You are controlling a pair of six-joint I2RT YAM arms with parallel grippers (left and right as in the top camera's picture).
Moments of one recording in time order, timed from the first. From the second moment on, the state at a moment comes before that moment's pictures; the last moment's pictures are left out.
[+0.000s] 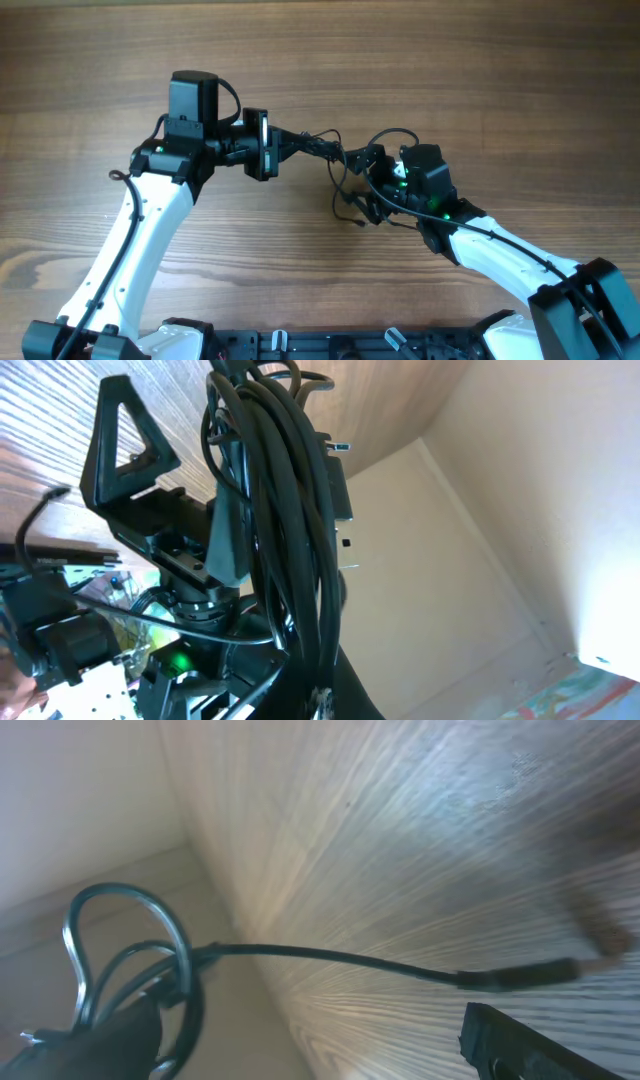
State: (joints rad) left arm -0.20 1.40 1.08 -0.52 0.92 -1.77; right arm 0.46 1.47 0.53 0.36 -0.45 1.54
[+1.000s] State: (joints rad) left arm -0.22 1.40 1.08 -0.27 0.92 -1.92; right arm 0.66 1.47 0.53 0.13 -0.43 1.26
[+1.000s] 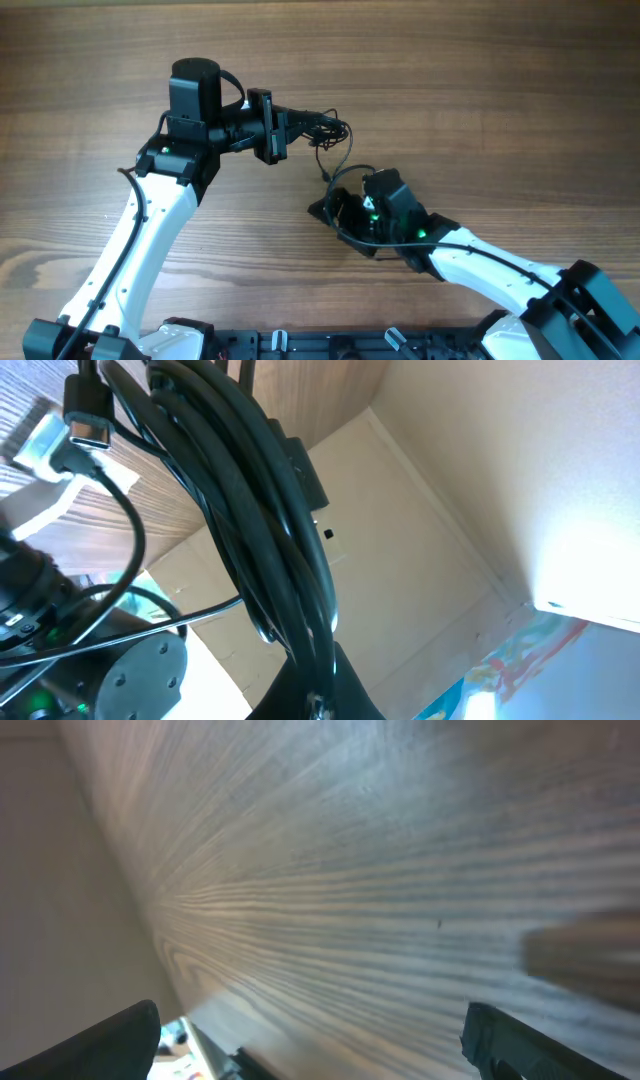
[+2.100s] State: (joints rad) left arm -0.26 1.40 1.08 -0.33 0.95 -1.85; right arm 0.46 1.47 0.53 0.40 -0.44 1.55
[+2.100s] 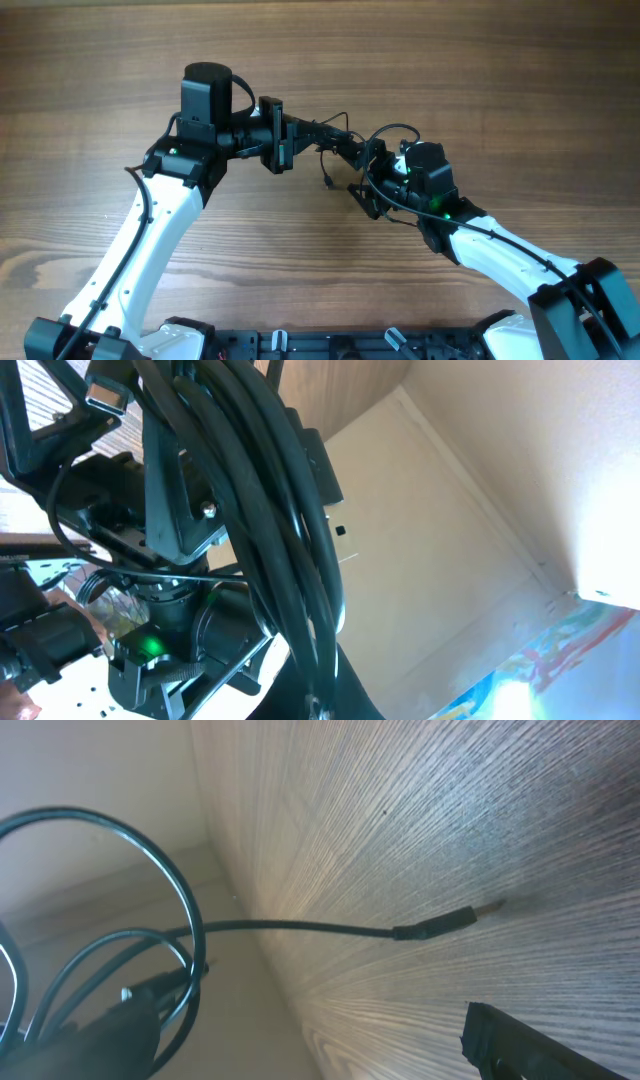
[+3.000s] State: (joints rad) left arm -0.27 1.40 1.08 -0.24 0.98 -1.92; right arm 0.68 1.53 0.53 0.48 -0.33 1.58
